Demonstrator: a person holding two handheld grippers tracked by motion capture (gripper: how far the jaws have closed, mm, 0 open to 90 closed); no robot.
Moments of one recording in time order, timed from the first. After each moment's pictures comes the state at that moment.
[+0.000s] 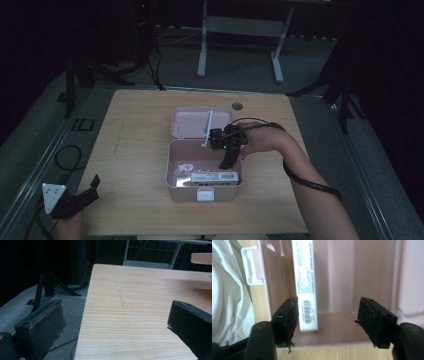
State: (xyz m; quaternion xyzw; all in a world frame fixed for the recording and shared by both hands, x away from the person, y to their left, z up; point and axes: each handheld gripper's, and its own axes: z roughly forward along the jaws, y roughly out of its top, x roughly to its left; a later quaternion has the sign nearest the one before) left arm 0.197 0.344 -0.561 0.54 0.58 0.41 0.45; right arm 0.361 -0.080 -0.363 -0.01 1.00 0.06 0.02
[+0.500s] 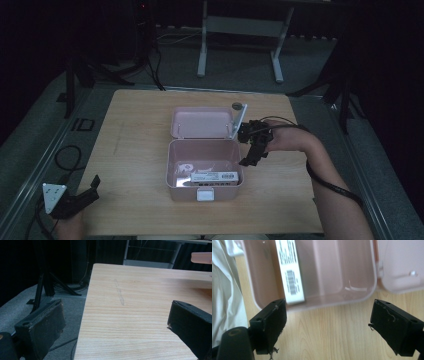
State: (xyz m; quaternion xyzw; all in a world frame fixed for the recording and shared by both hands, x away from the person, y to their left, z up) left arm 0.197 0.344 -0.562 0.54 0.58 0.41 0.45; right arm 0.377 -0.149 -0.366 0.04 0.99 0.11 0.04
